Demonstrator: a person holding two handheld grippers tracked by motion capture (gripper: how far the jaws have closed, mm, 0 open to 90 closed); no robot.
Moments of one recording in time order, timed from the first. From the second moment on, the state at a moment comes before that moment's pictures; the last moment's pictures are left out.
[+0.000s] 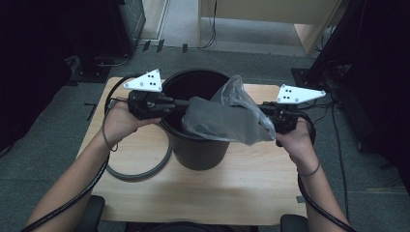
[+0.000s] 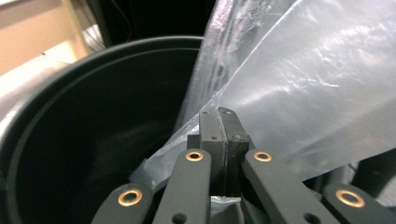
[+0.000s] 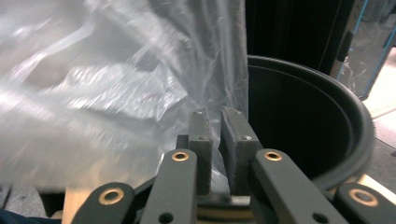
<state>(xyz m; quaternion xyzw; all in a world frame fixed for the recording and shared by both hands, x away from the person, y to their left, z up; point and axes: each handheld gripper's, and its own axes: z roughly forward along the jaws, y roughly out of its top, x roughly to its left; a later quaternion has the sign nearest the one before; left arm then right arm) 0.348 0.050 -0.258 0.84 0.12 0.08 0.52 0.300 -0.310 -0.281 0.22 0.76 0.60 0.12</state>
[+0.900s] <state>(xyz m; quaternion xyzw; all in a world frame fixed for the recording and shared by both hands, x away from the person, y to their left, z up) 0.396 0.057 -0.246 0.83 0.18 0.10 0.52 0.335 -0.298 -0.275 0.21 0.76 0.60 0.15</state>
